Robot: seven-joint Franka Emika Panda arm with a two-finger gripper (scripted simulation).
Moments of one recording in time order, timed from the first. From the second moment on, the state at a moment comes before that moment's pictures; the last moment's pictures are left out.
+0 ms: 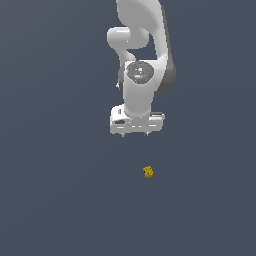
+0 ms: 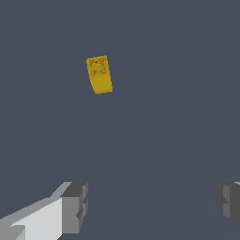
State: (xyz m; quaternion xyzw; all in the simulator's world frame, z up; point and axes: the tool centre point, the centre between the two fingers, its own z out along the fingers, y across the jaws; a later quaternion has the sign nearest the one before) arm -0.019 0.030 0.161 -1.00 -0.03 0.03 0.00
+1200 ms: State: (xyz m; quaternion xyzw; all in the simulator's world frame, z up) arm -0.005 0.047 0.139 -1.00 -0.05 0.04 0.00
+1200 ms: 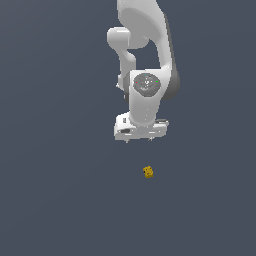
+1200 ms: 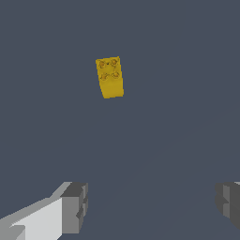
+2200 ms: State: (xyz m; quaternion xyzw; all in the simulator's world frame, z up) arm 0.079 0.089 0.078 -0.99 -0.12 0.00 0.00
